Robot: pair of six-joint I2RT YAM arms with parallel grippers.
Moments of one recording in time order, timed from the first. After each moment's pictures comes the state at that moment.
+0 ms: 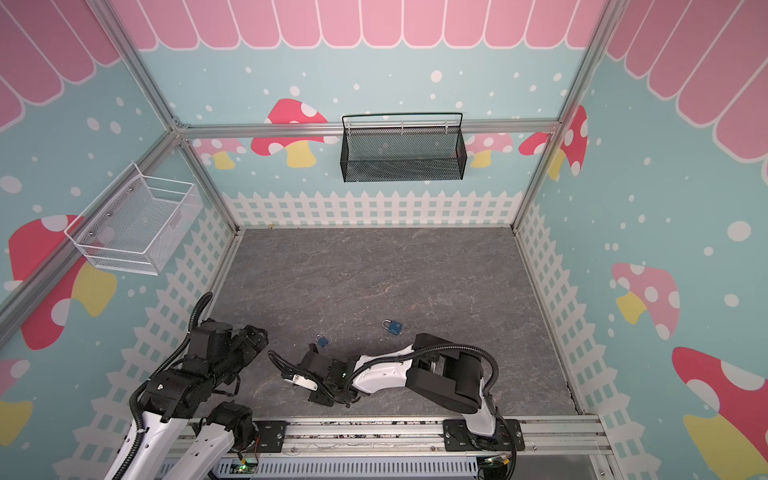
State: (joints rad) left arm -0.20 0.51 0.66 -1.02 -0.14 -1.00; right arm 1.32 1.93 1.09 -0.07 0.00 -0.12
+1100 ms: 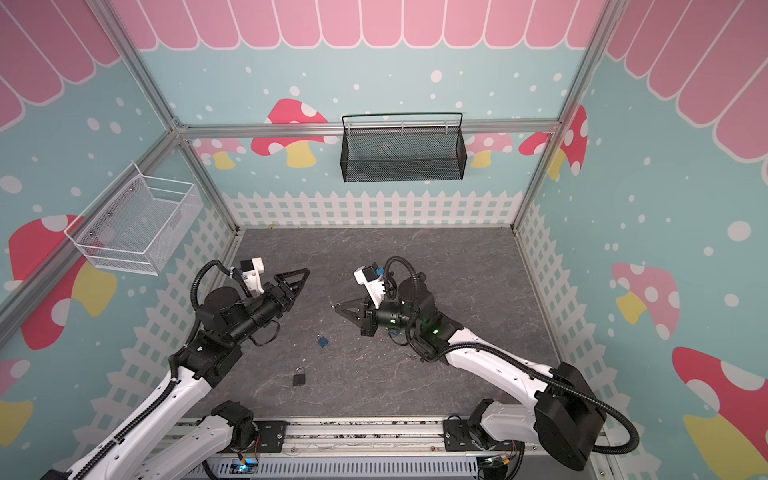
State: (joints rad) left arm -0.39 0.82 0.67 0.10 0.26 -1.12; right arm 0.79 1.23 0.80 0.38 -0.60 0.51
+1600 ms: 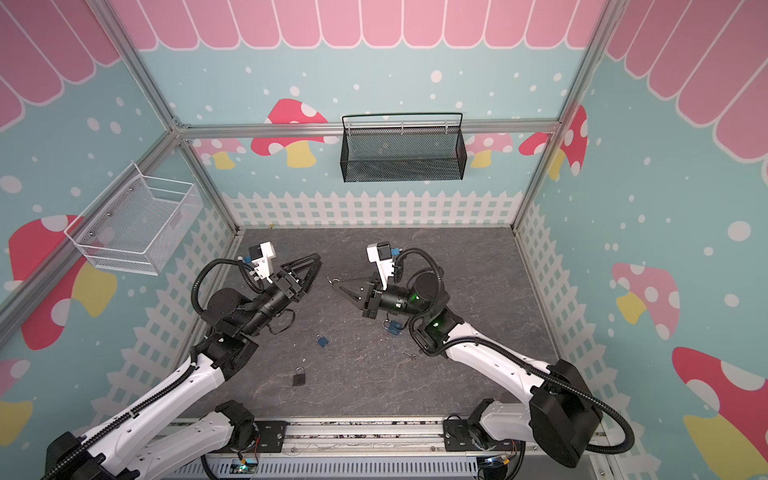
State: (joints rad) left arm -0.51 0.94 0.67 0.54 0.28 -1.20; right arm 0.75 1.28 0.86 0.72 -0.65 0.79
